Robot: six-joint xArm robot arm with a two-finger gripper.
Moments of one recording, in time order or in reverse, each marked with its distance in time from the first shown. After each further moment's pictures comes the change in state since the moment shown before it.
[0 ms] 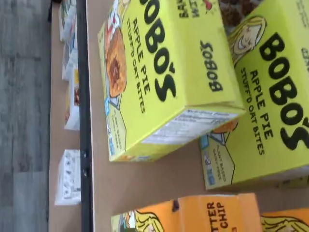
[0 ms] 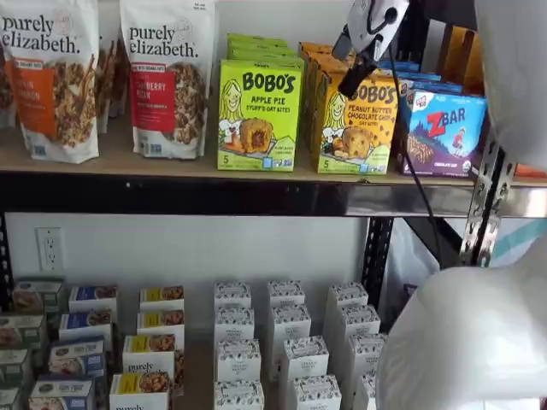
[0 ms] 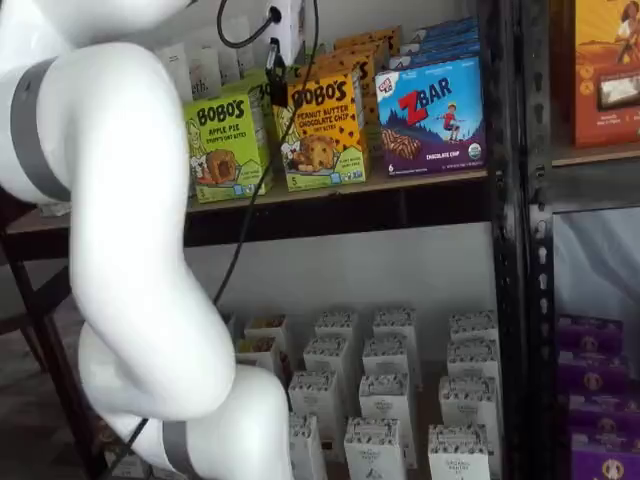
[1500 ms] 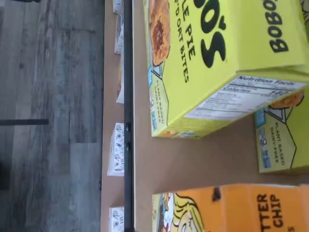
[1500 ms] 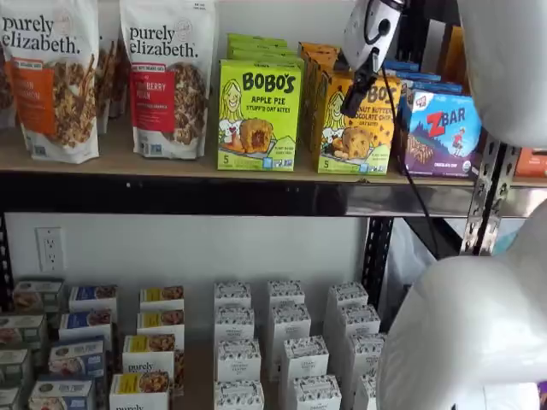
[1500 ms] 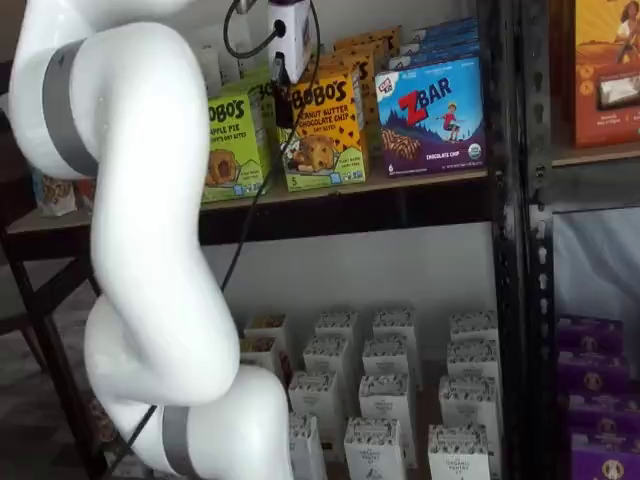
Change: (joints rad) arm 0.030 0.114 -0.099 -0.092 0.156 0.018
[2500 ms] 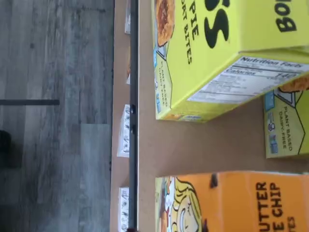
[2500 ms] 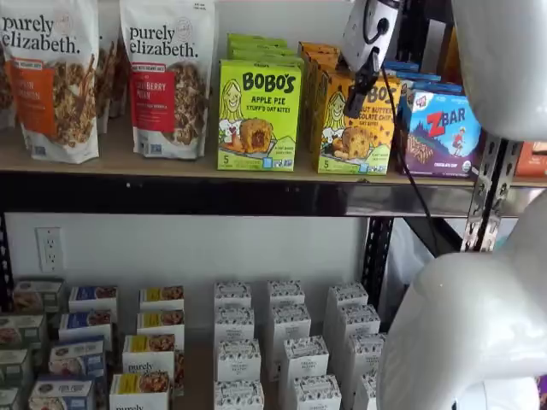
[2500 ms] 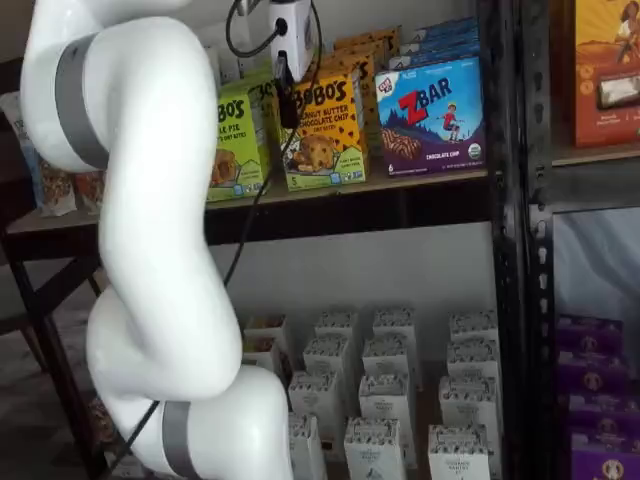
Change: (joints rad) arm 0.020 0.044 -0.054 -0.065 0.044 0.015
